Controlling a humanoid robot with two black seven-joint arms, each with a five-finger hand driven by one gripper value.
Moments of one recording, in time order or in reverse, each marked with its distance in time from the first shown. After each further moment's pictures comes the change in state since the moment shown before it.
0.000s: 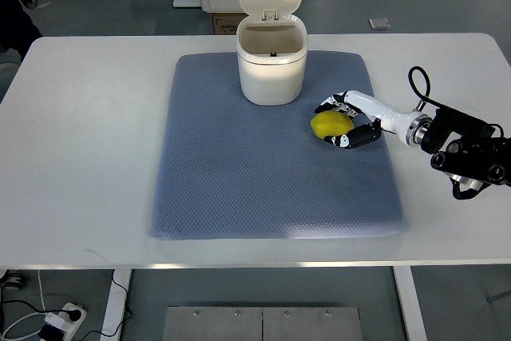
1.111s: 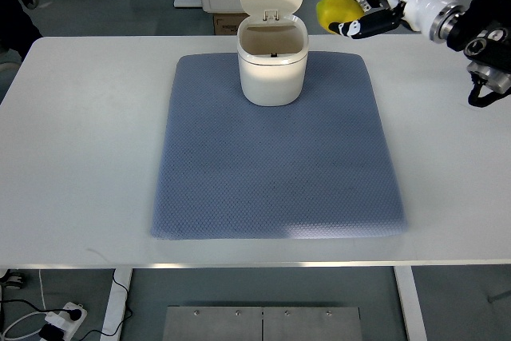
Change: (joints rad) left arm 0.000 0.000 0.000 0.000 0.000 0.001 0.000; right arm 0.249 -0.026 0.161 -0.066 0.141 0.181 -0.100
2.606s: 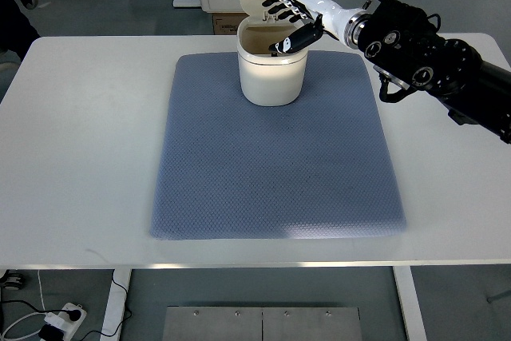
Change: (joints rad) left arm 0.000 0.000 0.000 0.000 0.000 -0.001 0.000; right arm -0.038 0.383 0.003 -0.401 0.013 0.083 -0.114
